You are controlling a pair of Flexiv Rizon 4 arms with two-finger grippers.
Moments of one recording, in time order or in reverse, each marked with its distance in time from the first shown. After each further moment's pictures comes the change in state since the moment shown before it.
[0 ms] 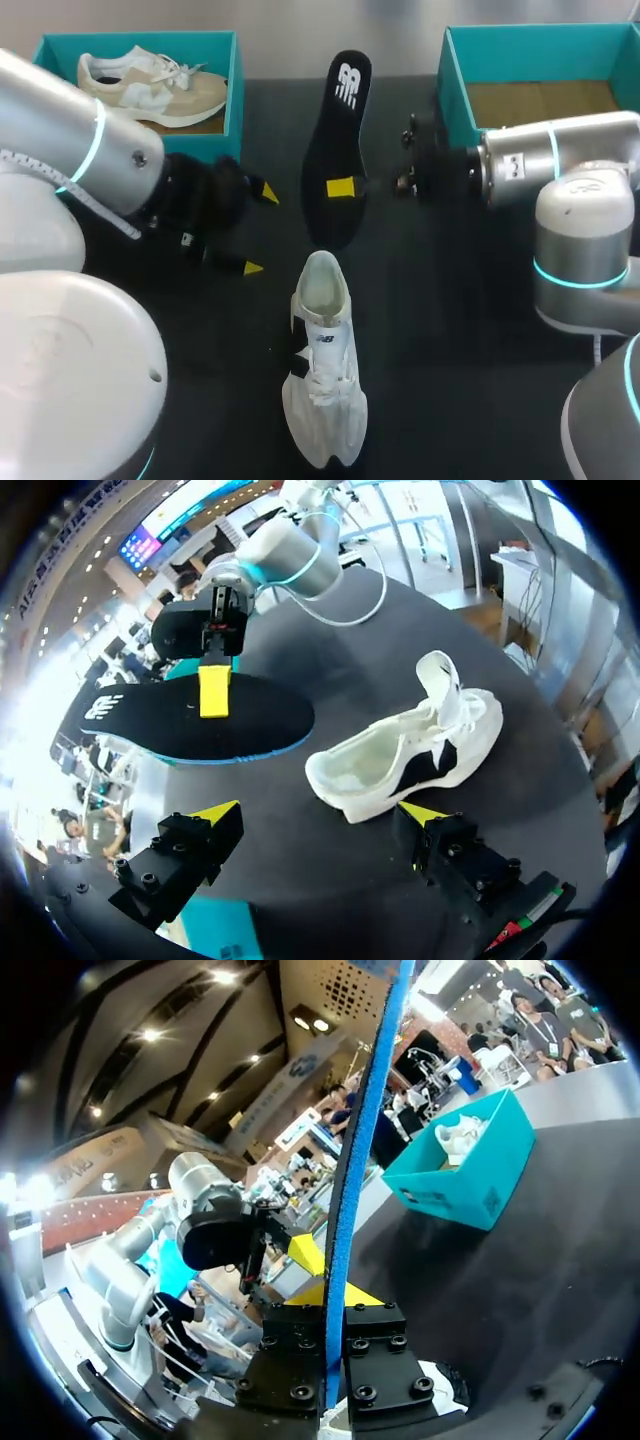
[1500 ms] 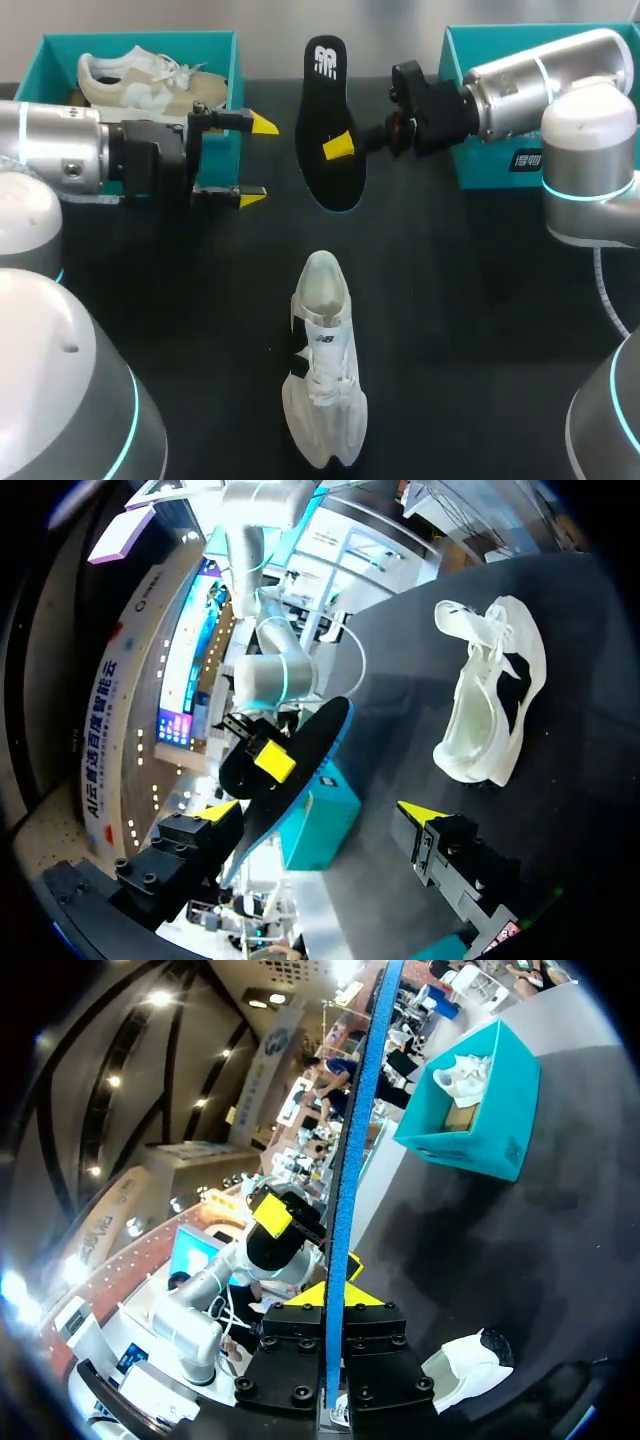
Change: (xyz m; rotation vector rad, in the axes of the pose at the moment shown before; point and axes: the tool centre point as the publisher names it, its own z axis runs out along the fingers) left arm -0.091 -0.022 -0.040 0.404 -0.453 0.696; right arm 0.019 0.049 -0.008 0.200 0.135 0.326
